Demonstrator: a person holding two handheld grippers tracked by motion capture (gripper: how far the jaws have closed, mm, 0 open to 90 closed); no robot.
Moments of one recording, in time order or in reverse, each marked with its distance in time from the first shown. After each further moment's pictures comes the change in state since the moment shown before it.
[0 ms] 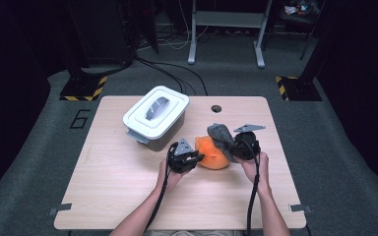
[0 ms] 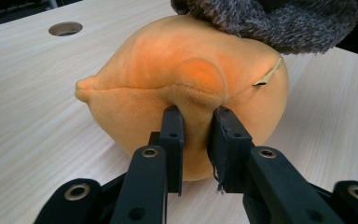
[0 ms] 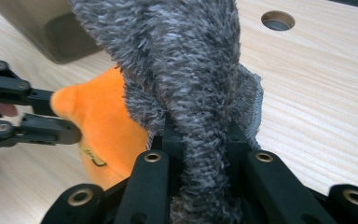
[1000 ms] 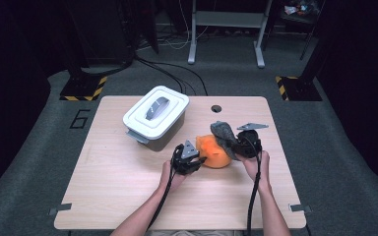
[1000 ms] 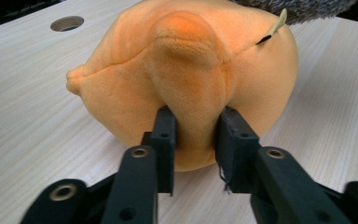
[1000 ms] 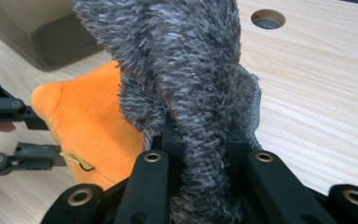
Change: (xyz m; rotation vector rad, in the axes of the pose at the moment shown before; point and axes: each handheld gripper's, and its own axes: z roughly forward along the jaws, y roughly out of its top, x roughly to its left) left arm -0.009 -0.002 0.012 0.044 0.041 0.057; right arm -0.014 -0.002 0.004 -0.023 0.007 0.038
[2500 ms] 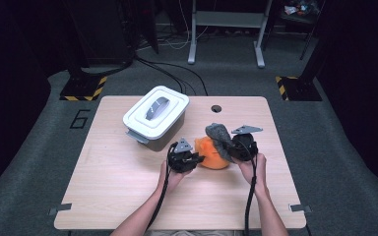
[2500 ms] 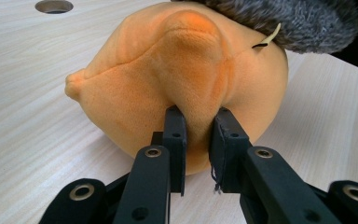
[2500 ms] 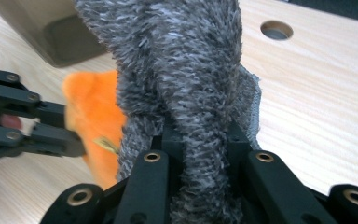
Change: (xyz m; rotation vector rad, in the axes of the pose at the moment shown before) left arm 0.010 -0.001 -0.007 -0.018 -0.082 -0.154; right arm 0.021 -0.002 -0.003 -0.012 -0.026 -0.049
